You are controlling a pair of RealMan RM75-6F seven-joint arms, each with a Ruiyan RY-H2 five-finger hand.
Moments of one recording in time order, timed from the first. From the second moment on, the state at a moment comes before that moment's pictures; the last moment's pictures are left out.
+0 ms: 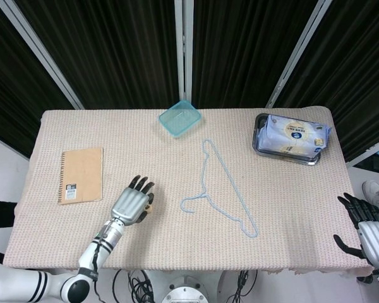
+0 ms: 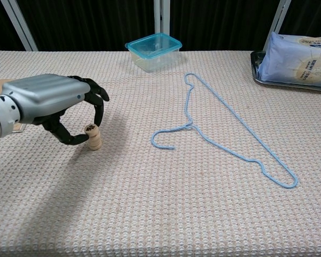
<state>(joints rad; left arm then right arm) -0.74 -1.52 -0.01 -1.84 0.95 1.16 0.76 0.03 -0.97 -0.05 -1.63 -1.59 1.42 0.25</state>
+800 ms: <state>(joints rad) -0.74 -1.52 -0.02 -1.84 0.93 1.14 0.76 0.04 -0.96 -0.05 -1.64 -1.58 1.40 0.24</state>
